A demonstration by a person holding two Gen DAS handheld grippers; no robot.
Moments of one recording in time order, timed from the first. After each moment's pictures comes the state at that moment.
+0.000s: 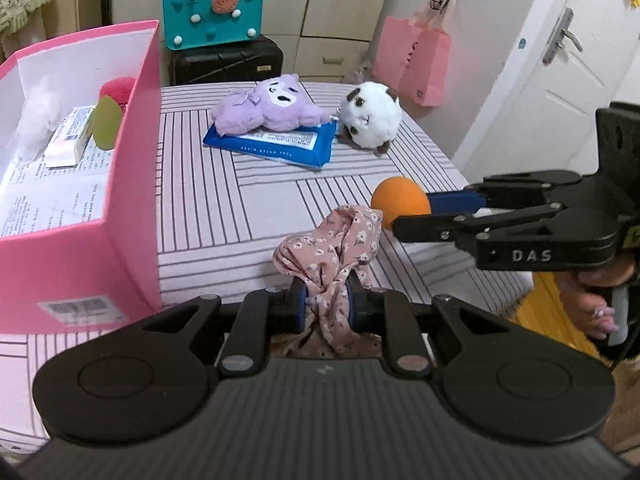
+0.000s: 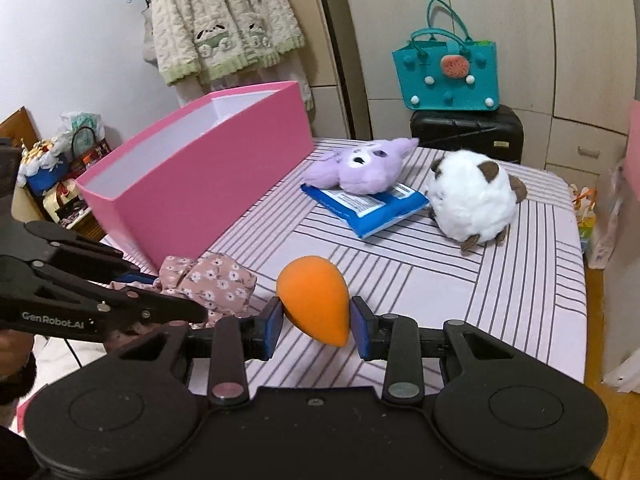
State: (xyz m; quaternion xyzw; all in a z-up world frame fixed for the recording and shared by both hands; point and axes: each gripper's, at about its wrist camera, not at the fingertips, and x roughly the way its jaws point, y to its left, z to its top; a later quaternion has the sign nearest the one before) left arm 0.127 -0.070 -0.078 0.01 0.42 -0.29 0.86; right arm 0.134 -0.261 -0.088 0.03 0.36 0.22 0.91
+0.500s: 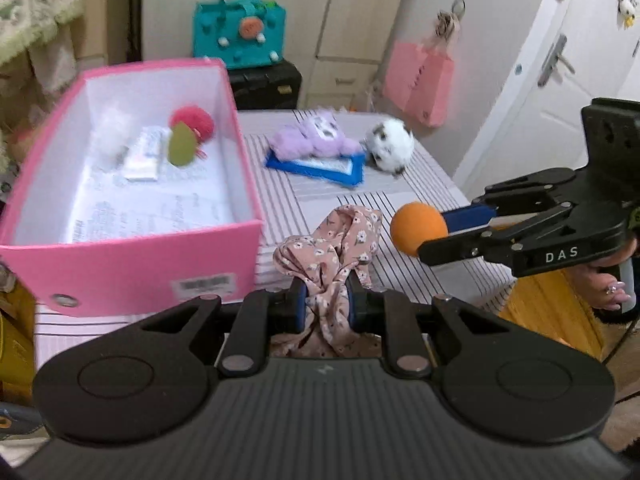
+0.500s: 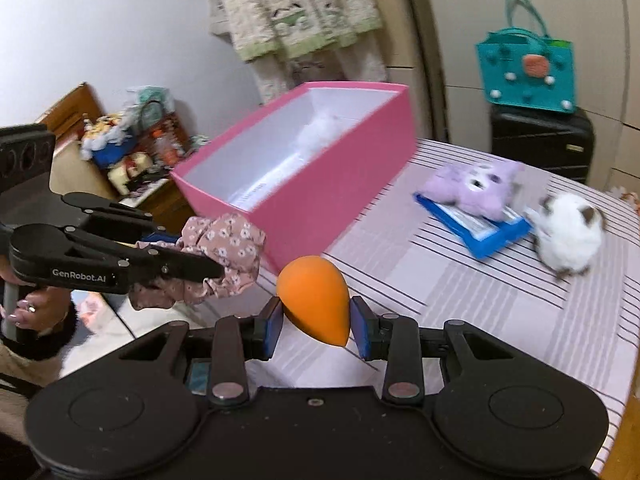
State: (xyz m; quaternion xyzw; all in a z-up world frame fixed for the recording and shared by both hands) left arm 0.099 0.012 -0.018 0.00 0.40 -0.28 0.87; right arm 0.127 -0.207 -0.031 0.03 0.39 0.32 0.86
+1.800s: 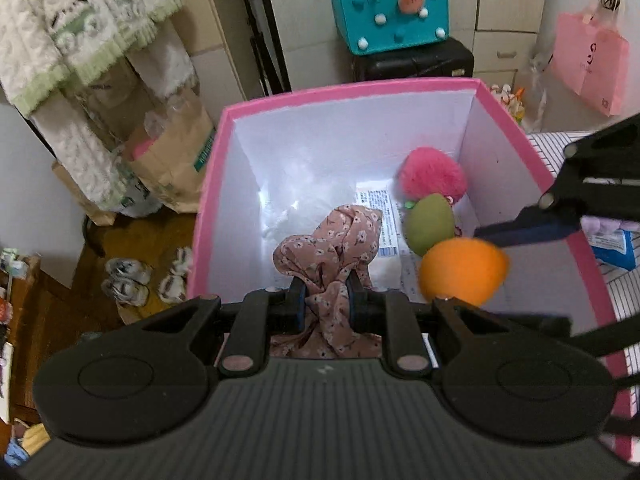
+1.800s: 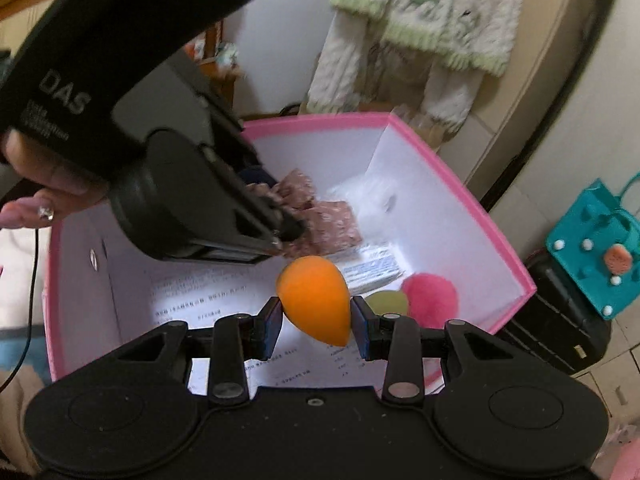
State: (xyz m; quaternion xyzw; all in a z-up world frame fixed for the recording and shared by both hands) left arm 0.318 0.066 -0.039 0.12 0.44 -0.08 0.88; right arm 0.303 -0.020 -0.031 -0.27 0.36 0.37 0.81
